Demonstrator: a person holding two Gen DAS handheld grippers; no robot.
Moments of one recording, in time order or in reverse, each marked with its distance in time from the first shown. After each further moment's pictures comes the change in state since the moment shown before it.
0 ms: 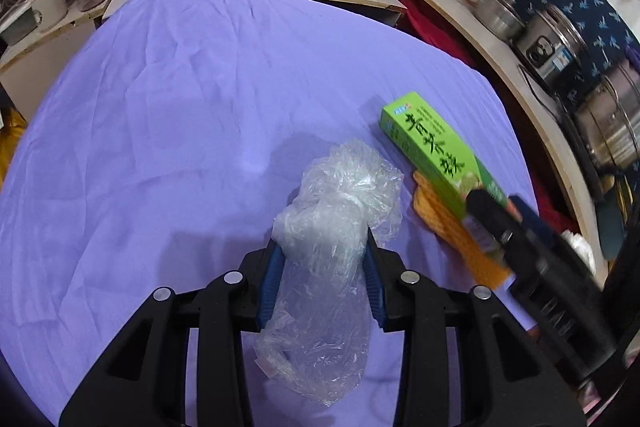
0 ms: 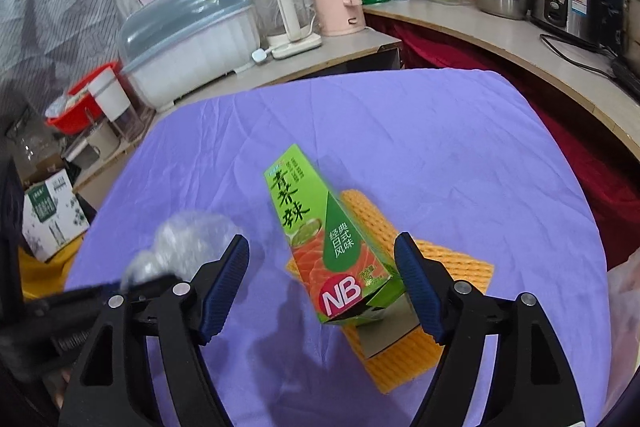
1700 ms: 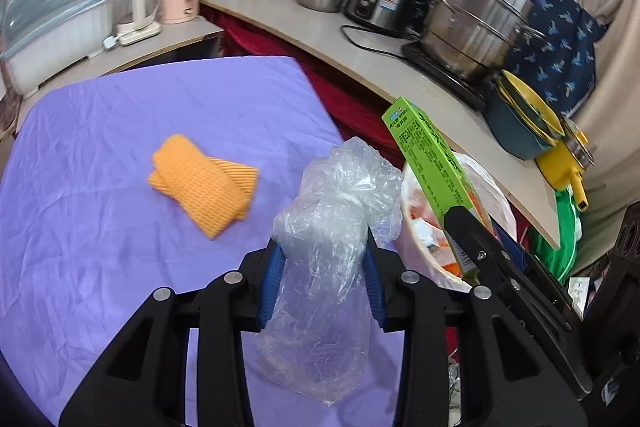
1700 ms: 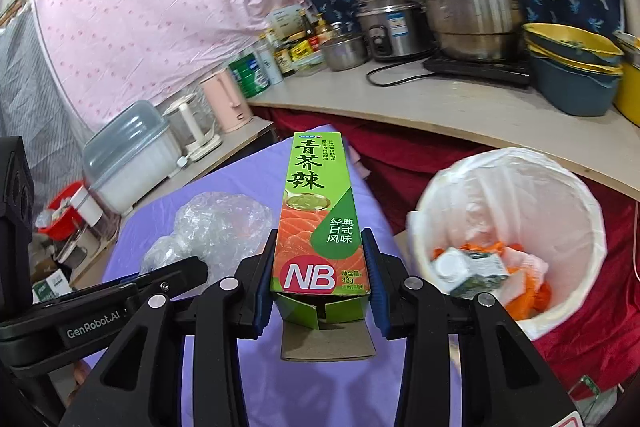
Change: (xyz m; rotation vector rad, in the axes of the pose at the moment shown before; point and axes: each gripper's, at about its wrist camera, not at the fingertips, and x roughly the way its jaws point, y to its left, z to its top) left arm -0.093 -0.228 -0.101 0.397 -0.066 -0.205; right arm -0.236 -0.140 -0.090 0.327 -0.285 -0.180
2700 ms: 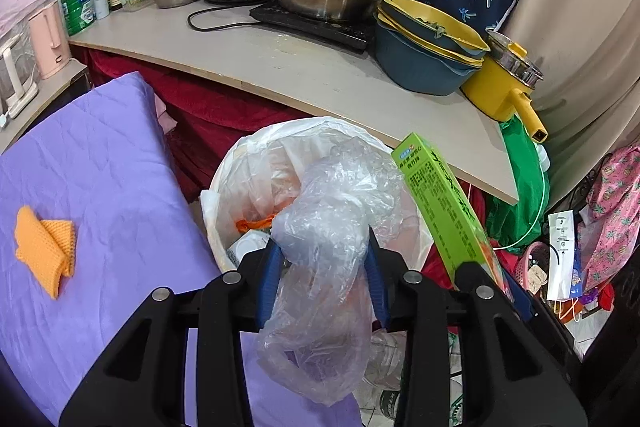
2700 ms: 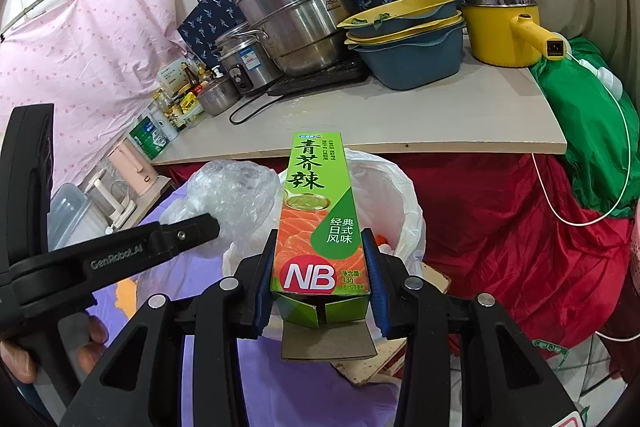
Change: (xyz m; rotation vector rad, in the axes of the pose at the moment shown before) left arm 0.087 -0.190 -0.003 0.284 0.083 -0.154; right arm -0.068 -0.177 -0.018 0.266 -0.088 -0.219
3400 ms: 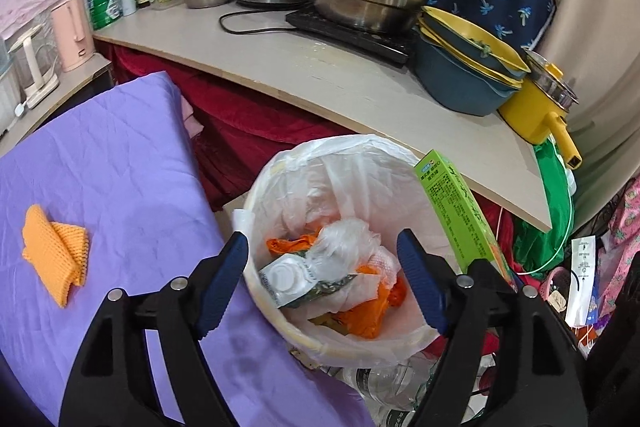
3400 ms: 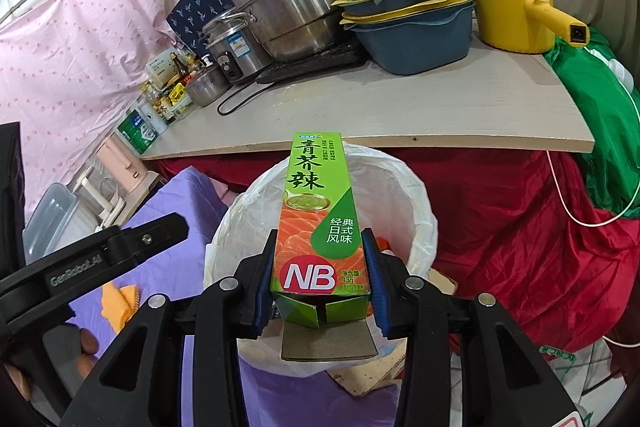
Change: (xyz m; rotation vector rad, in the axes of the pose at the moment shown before) left arm 0.016 0.033 0.011 -0.070 -0.035 0.083; right arm 0.053 -0.001 0.012 0.007 0.051 -0.012
